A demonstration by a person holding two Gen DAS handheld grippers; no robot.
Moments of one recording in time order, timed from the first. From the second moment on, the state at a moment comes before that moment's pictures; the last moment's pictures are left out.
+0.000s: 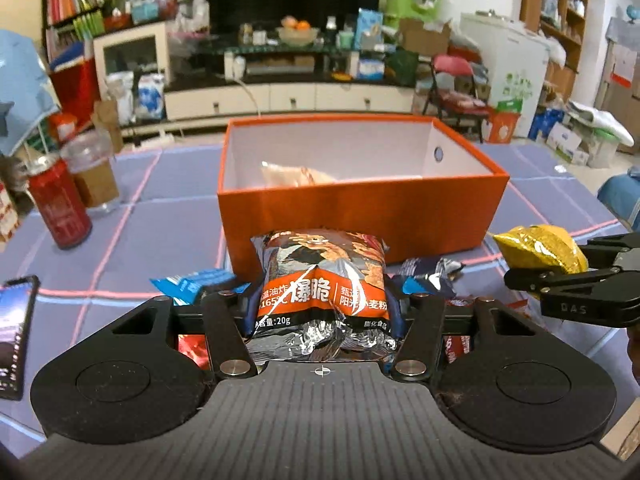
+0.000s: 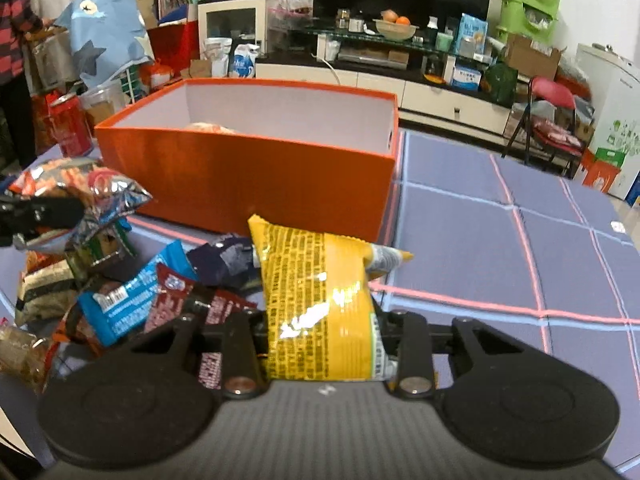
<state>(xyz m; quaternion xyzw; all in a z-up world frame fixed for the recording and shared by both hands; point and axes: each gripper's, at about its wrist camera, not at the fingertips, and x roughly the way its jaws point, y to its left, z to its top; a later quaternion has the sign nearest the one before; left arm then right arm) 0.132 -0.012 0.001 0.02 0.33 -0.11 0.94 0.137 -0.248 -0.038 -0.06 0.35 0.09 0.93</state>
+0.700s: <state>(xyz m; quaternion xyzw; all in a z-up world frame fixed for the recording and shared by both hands) 0.131 -0.017 0.049 0.01 0.26 -0.05 0.97 0.123 -0.242 0.014 -0.02 0.28 0.08 0.96</state>
